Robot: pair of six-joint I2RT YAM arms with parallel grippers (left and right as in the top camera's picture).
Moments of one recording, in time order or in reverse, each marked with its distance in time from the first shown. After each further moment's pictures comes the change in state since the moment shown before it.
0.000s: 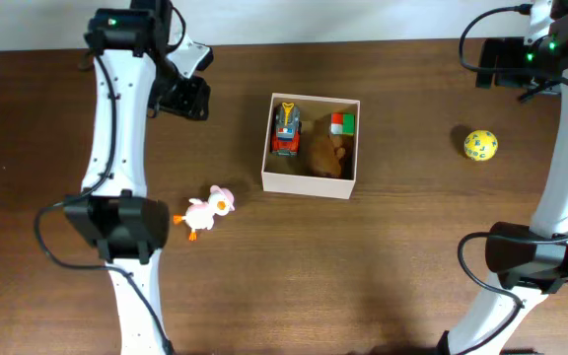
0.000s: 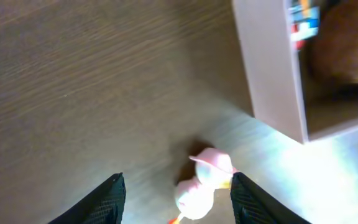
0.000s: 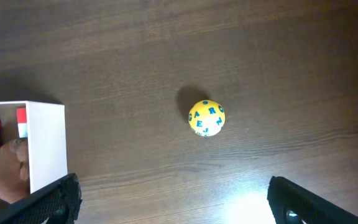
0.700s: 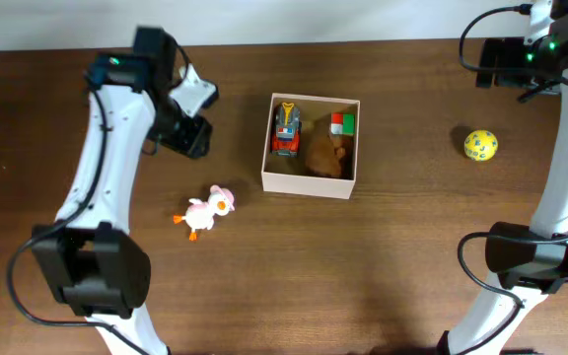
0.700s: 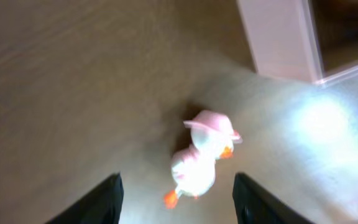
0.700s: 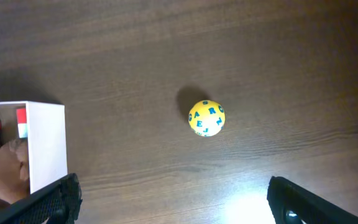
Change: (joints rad) left arm -0.022 -0.354 -0.711 0.333 -0.055 0.083; right arm 0.000 0.000 0.000 0.000 0.000 0.000
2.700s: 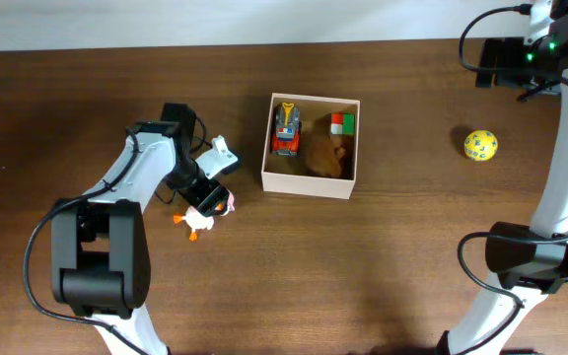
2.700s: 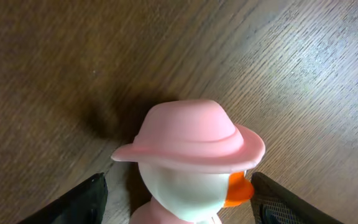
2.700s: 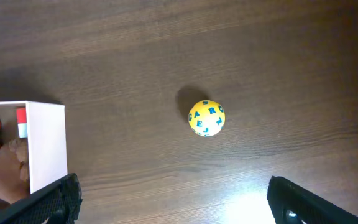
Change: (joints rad) left arm 0.000 0.001 -0.543 0.372 0.115 0.309; right arm 0.000 0.000 0.000 0.000 0.000 0.000
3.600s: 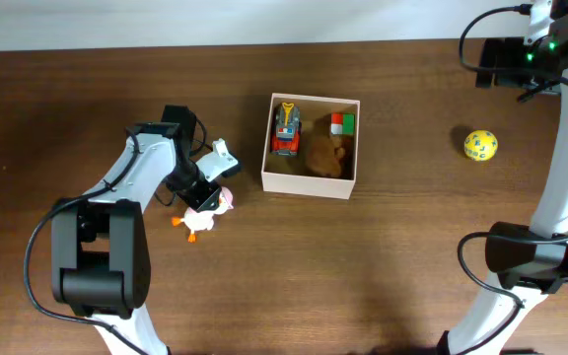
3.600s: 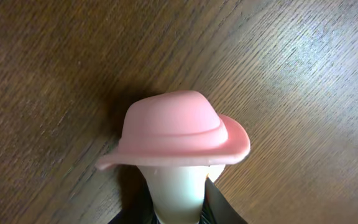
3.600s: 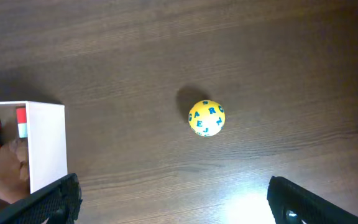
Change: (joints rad) left arm 0.000 0.000 -0.003 -0.021 0.000 0.014; right arm 0.000 0.000 0.000 0.000 0.000 0.000
